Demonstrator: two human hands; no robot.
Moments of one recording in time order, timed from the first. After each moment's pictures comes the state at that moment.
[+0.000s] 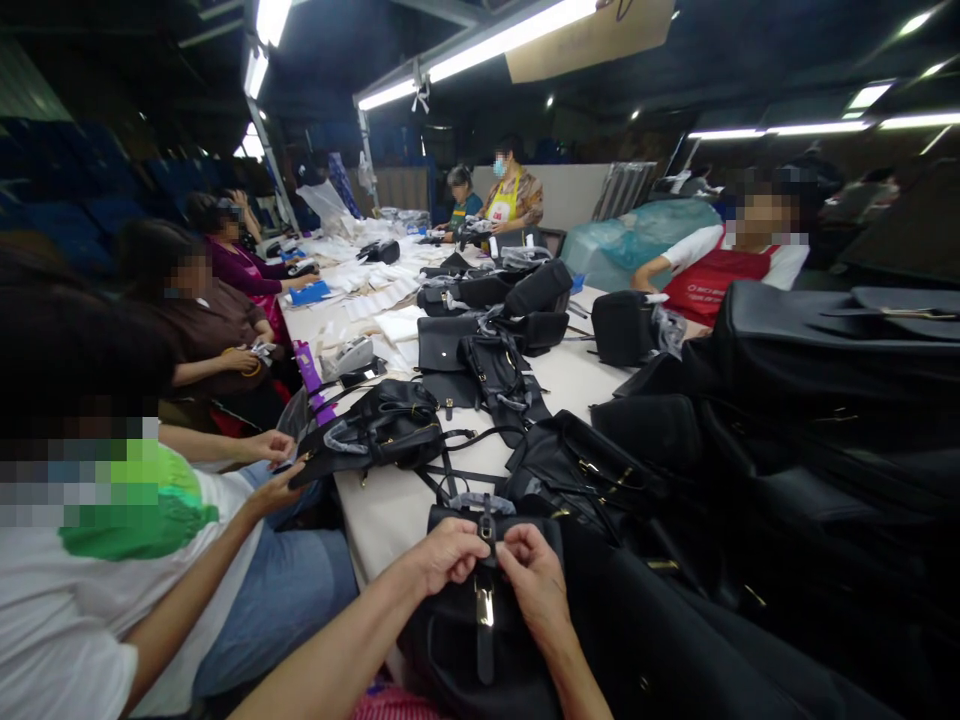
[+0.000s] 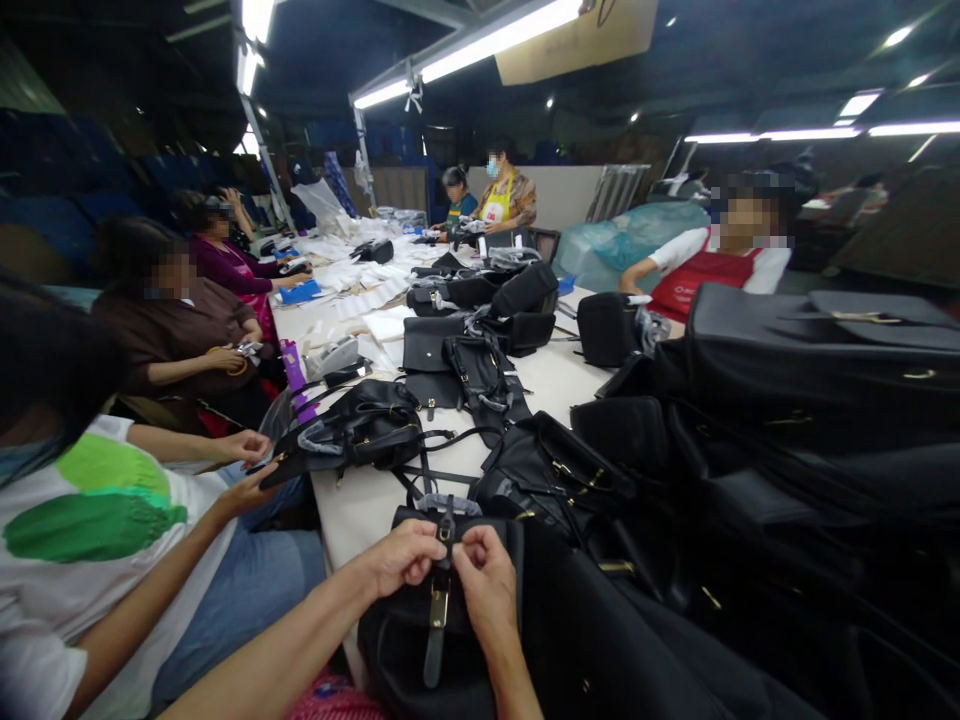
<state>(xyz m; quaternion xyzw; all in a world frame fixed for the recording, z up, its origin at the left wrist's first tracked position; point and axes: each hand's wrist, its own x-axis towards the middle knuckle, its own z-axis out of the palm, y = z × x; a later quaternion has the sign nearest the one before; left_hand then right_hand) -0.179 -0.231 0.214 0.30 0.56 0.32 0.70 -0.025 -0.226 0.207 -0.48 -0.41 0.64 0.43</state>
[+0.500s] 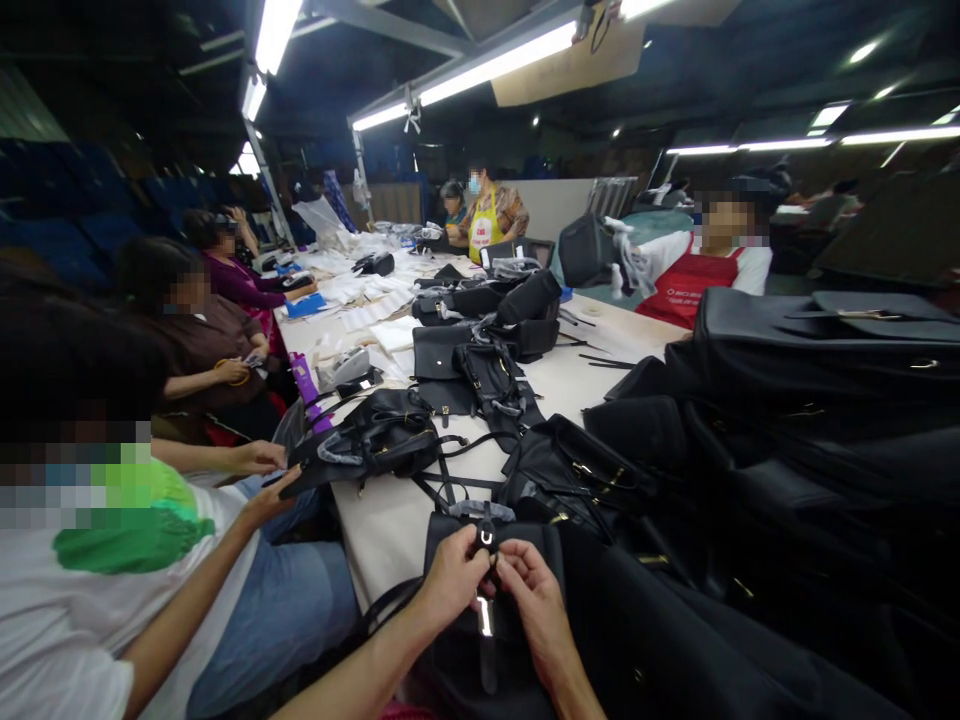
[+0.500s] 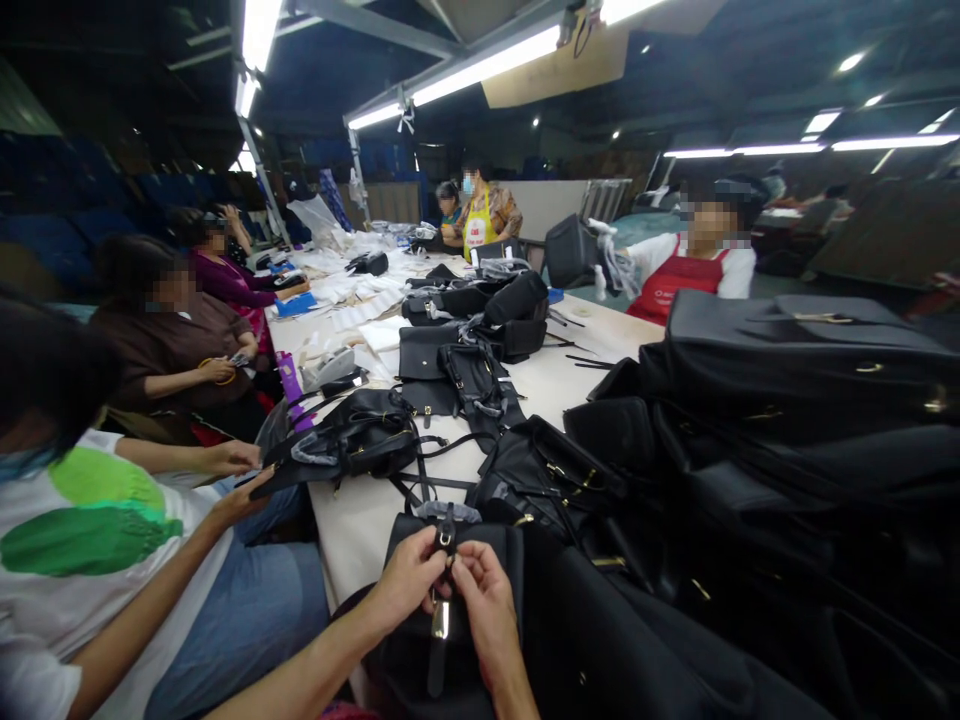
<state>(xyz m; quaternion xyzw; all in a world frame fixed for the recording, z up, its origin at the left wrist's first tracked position) -0.147 -0.251 0.222 0.44 0.63 0.38 0.52 -0.019 -0.249 0.217 -0.42 -0.36 0.71 0.45</state>
